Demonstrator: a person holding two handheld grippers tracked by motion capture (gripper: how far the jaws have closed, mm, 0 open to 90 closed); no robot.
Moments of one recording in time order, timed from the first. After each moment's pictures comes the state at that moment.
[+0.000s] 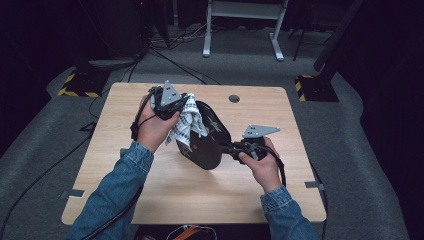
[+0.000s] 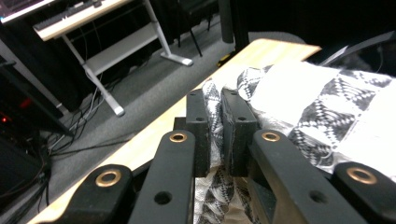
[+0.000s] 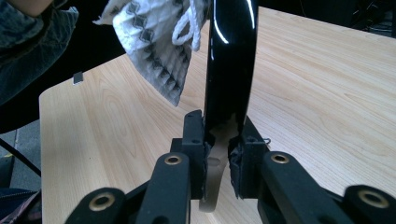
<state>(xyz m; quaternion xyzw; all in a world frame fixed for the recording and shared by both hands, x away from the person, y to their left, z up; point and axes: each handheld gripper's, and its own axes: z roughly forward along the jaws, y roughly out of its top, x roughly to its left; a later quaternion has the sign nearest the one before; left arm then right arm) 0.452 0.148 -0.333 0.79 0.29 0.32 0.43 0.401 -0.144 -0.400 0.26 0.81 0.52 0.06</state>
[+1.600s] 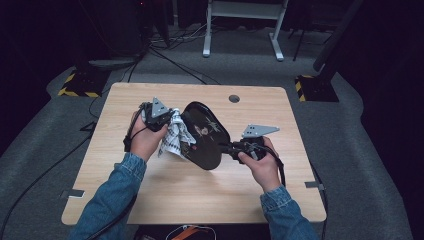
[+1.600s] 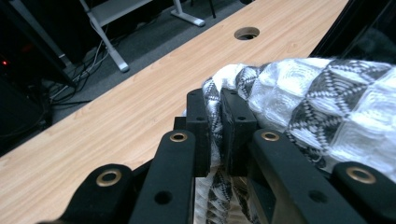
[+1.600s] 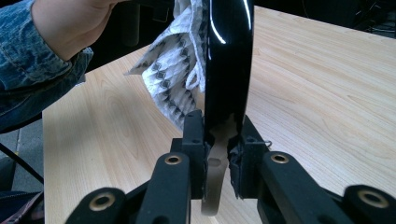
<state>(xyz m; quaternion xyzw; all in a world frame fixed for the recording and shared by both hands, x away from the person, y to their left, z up) 0.459 0.185 -0.399 0.79 0.35 0.30 0.39 0.402 -0.142 -0.400 0.26 0.81 0.52 0.06</state>
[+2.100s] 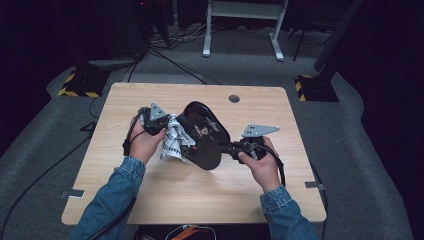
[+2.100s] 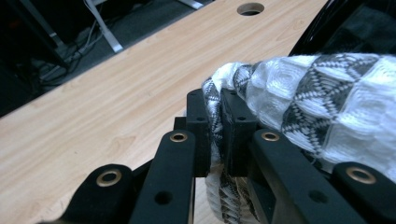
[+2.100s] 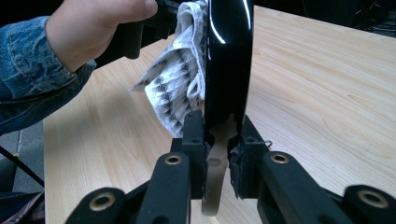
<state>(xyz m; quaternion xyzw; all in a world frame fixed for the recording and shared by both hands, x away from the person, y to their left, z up) 0.462 0.193 -0.422 0.80 0.38 0.27 0.38 0.402 -0.142 -0.399 0.26 0.81 0.52 0.06</state>
